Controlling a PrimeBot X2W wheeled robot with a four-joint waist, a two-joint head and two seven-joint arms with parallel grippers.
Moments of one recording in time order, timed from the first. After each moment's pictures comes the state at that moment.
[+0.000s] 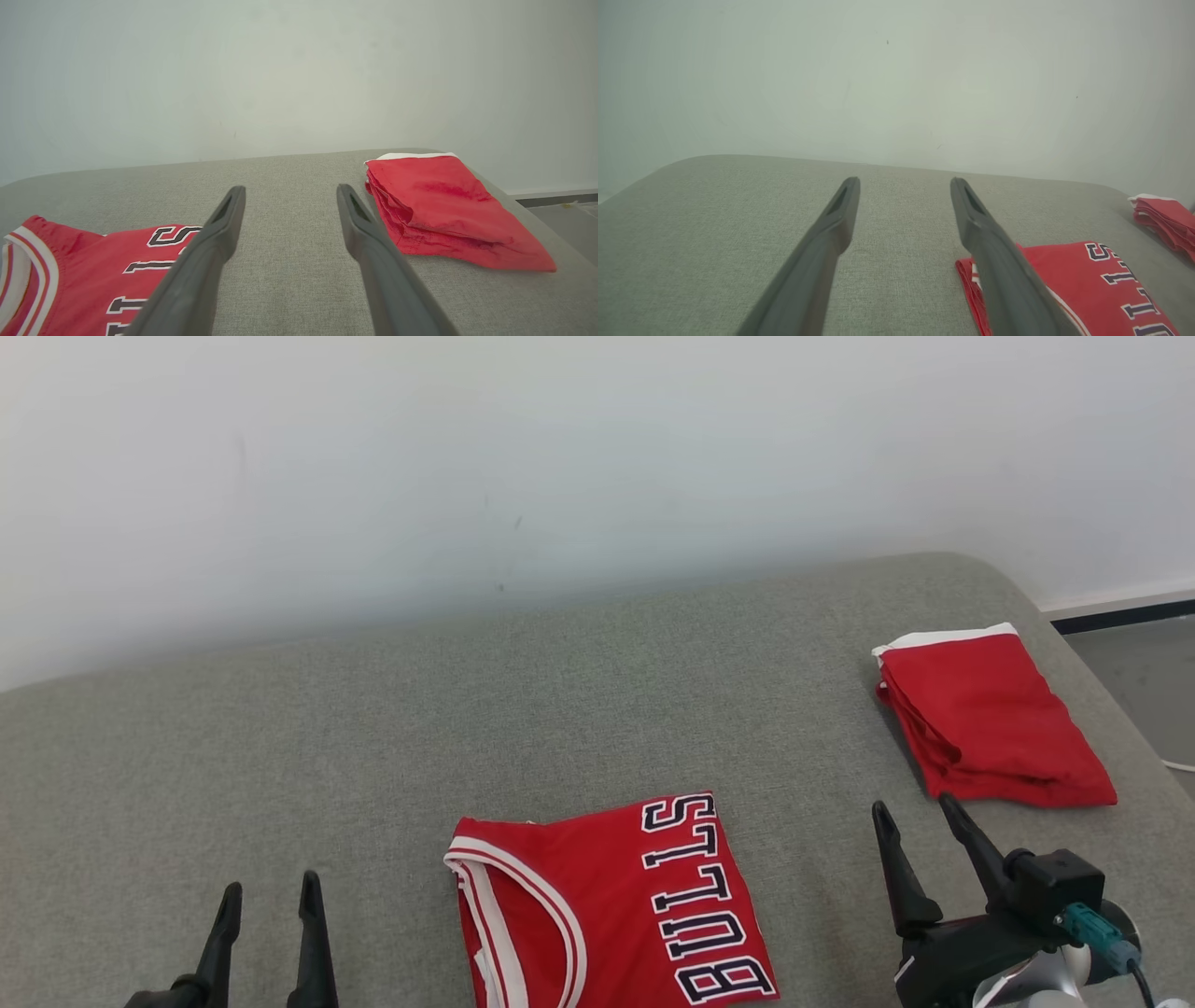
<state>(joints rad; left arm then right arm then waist) 0.05 0.05 0.04 0.11 -0.21 -0.03 -0.26 -0.16 -0.20 0.16 0.35 0.28 0.13 -0.19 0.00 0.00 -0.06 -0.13</state>
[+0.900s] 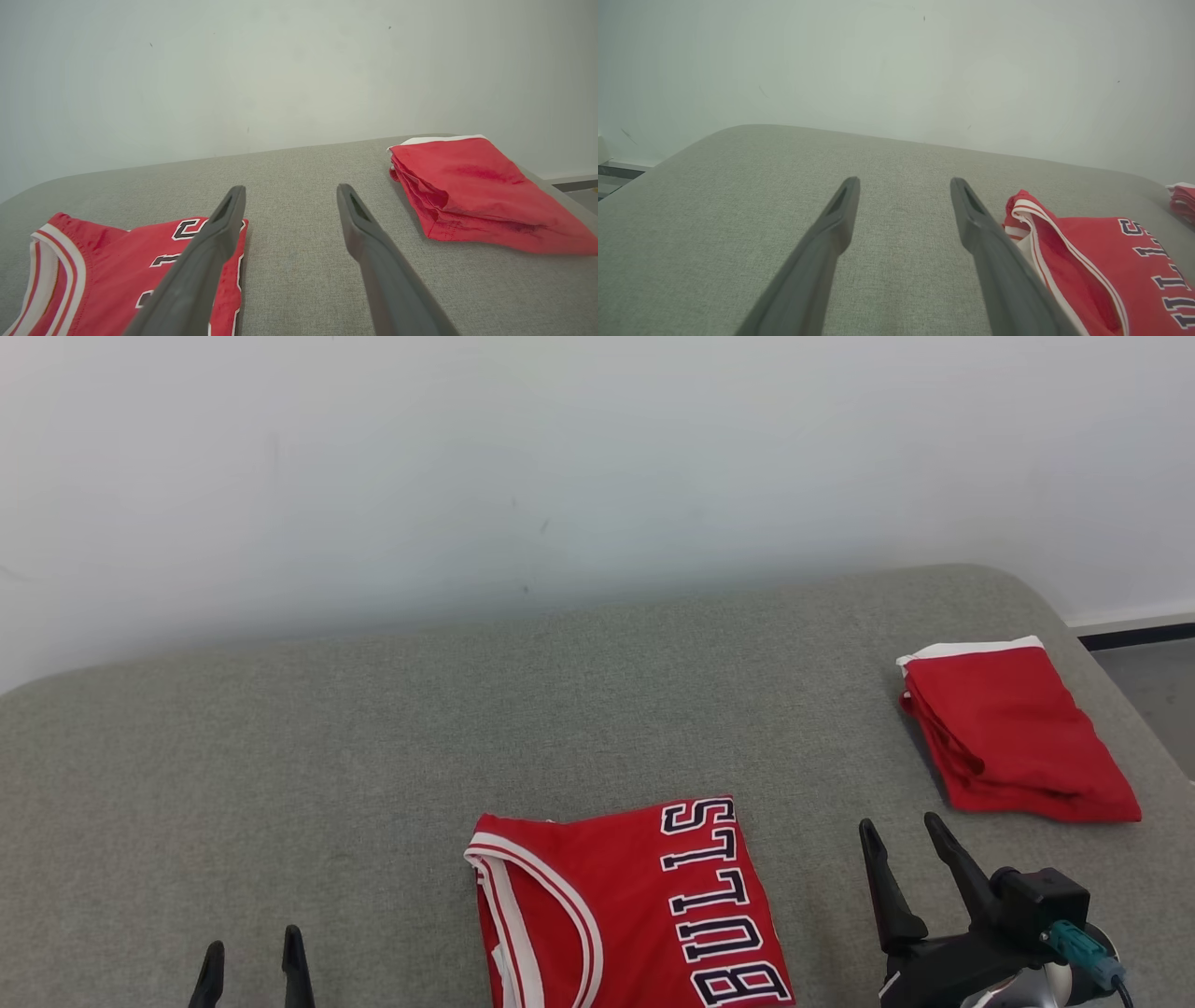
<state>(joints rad) 0.14 0.05 0.06 0.09 -0.22 0.01 -0.26 -0.14 -0.16 0.15 0.39 0.30 0.13 -0.21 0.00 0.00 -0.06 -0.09</state>
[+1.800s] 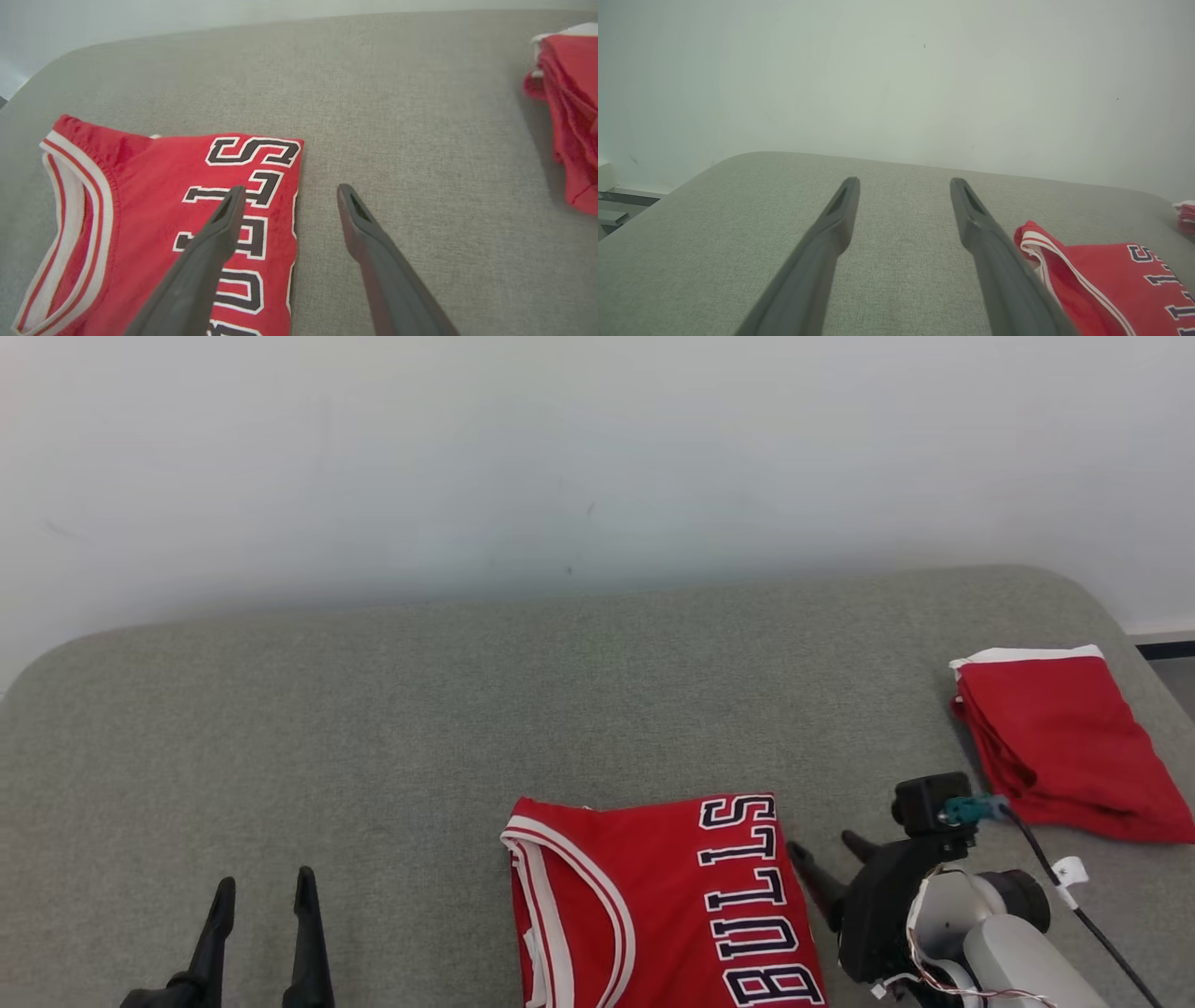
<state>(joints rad) 0.06 0.05 0.06 0.09 -0.18 -0.03 -0.26 -0.35 -0.22 0.31 0.50 0.46 0.13 0.28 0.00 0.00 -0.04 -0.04</state>
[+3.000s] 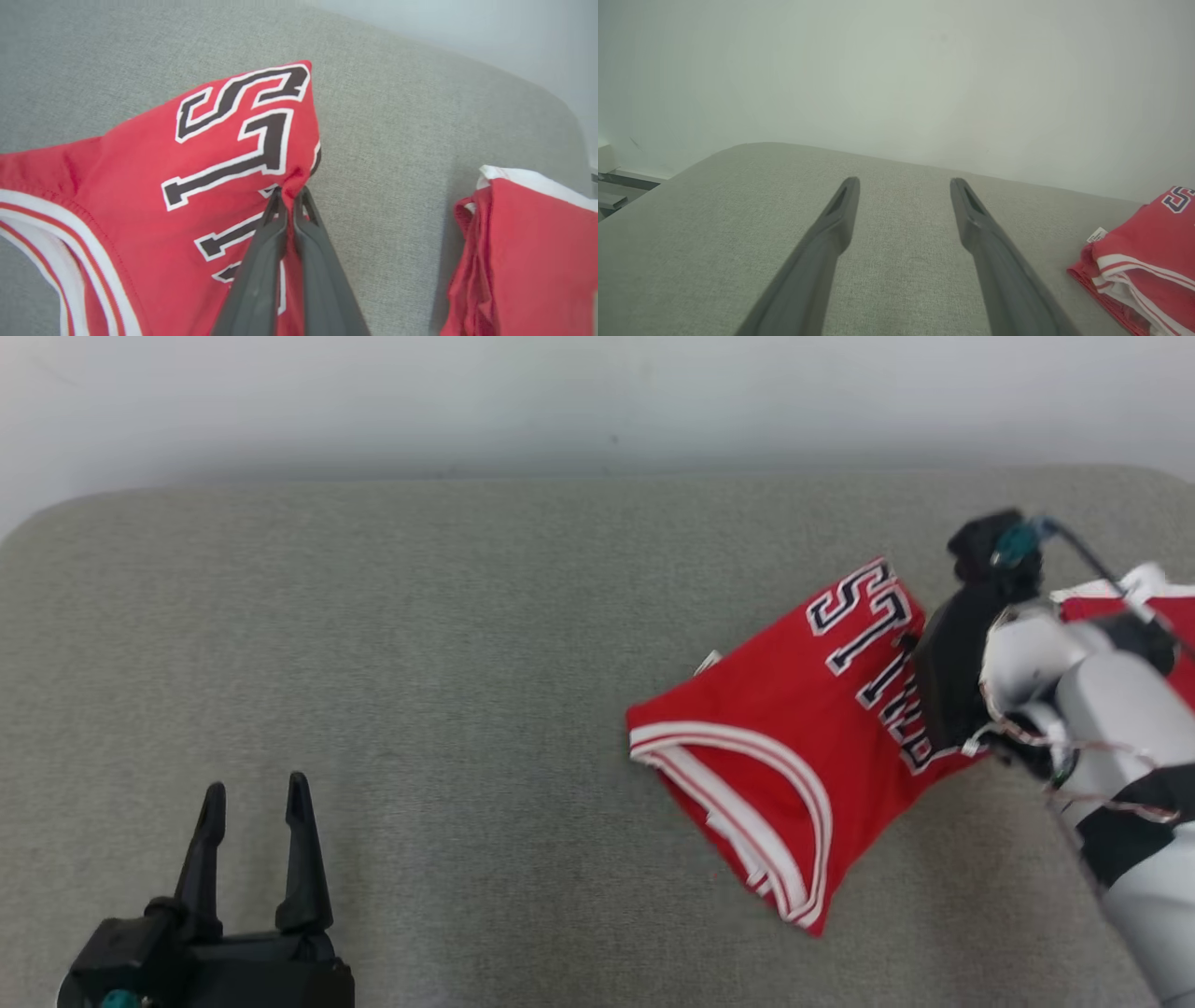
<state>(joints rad) -0.05 0.05 0.04 0.03 -0.23 -0.03 -0.26 -0.79 -0.37 0.40 0.58 0.41 0.13 0.70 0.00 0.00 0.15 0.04</state>
